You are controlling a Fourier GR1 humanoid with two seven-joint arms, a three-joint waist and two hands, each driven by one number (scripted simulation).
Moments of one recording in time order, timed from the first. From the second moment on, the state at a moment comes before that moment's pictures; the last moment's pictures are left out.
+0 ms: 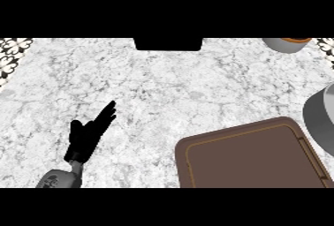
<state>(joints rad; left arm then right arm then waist) -0.10 0.23 -0.20 -1.35 0.12 -0.04 0.11 -0.11 -1.23 0.08 -1.07 0.00 0.10 -0.79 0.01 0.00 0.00</state>
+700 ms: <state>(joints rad) -0.11 0.23 -0.19 -1.36 0.12 -0.06 0.14 -0.18 -1.12 0.36 -1.22 0.41 0.11 -0.27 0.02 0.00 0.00</state>
